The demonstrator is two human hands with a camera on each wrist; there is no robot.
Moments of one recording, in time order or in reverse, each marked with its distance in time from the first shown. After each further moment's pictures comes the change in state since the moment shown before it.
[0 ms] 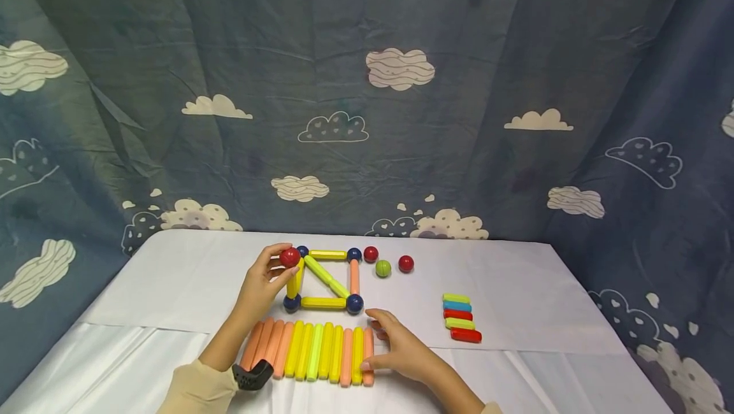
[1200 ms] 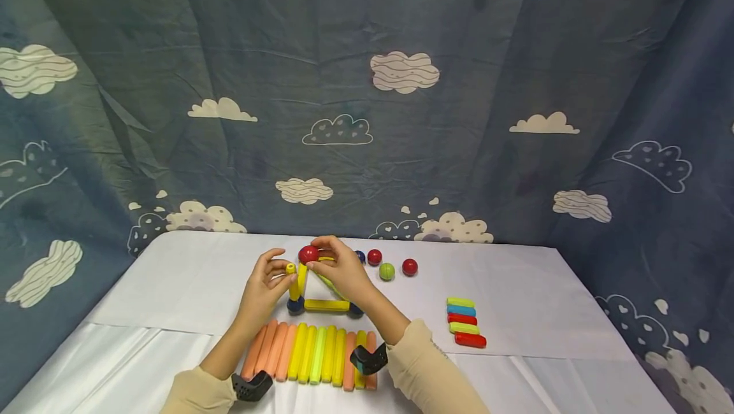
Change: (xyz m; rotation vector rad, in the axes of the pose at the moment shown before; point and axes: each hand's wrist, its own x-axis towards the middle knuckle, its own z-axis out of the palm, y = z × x) left_hand -0.008 -0.019 -0.002 -0.161 0.020 -0.161; right_hand 0.114 -0.092 -0.001 0.306 0.251 -0.346
